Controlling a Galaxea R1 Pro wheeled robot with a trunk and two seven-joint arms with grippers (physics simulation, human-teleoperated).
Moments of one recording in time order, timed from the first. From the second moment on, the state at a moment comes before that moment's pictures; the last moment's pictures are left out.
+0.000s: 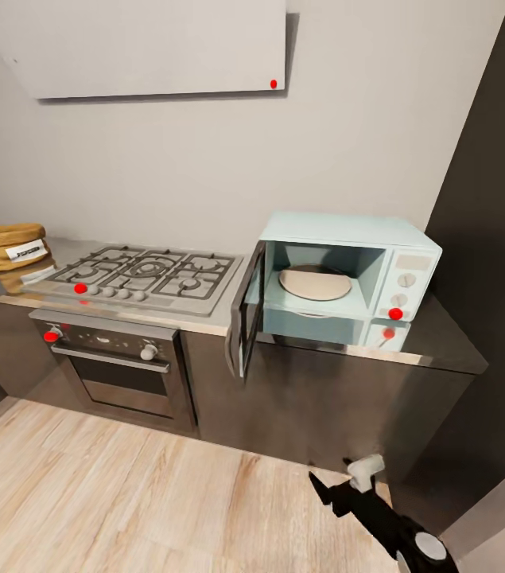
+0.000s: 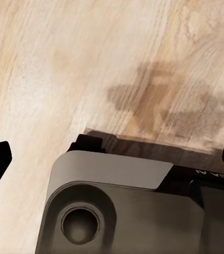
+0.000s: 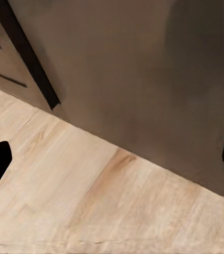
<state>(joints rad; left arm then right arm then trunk) -0.11 -0.03 0.20 -0.20 0.01 -0.21 -0.01 -0.09 -0.05 -0.02 -1.24 0.01 0.09 0.44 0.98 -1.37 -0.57</state>
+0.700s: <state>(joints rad) -0.10 -0.04 0.20 -0.20 0.01 -0.21 -0.01 -0.15 -0.06 -0.02 -0.77 0.00 -0.22 0.37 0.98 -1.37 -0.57</state>
